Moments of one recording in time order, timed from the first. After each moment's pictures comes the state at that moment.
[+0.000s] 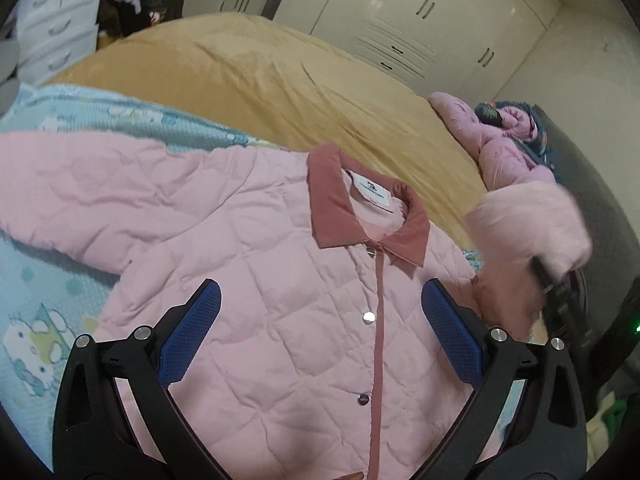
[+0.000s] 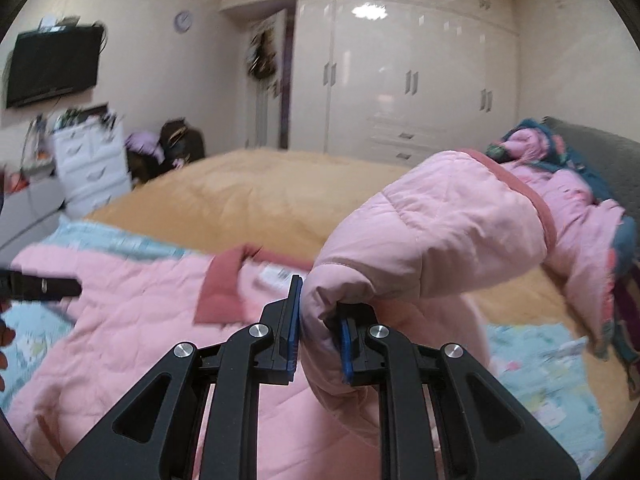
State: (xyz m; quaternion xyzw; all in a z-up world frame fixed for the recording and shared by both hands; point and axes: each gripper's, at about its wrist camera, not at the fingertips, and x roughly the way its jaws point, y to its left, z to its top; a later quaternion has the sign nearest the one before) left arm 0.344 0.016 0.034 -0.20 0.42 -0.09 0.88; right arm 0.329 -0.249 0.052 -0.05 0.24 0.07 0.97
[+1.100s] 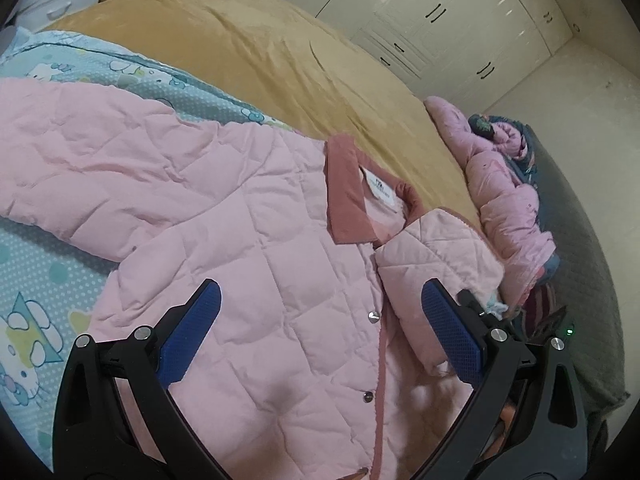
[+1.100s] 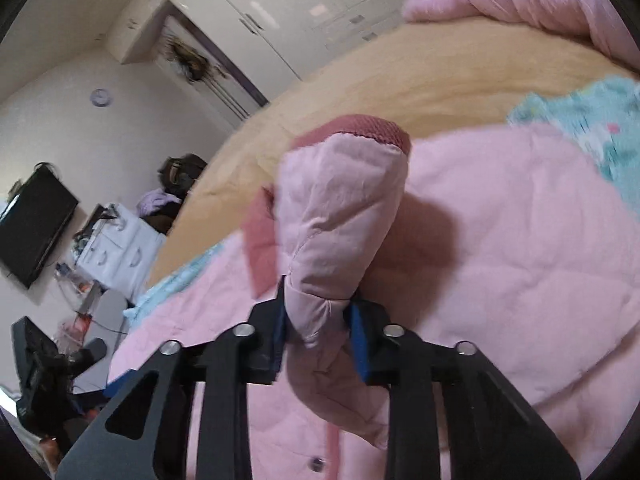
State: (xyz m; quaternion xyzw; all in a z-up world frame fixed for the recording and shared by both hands) left arm 0.356 0.066 0.011 -0.27 0.44 -0.13 0.85; right arm 0.343 -0.267 0.003 0.29 0.31 0.10 0.90
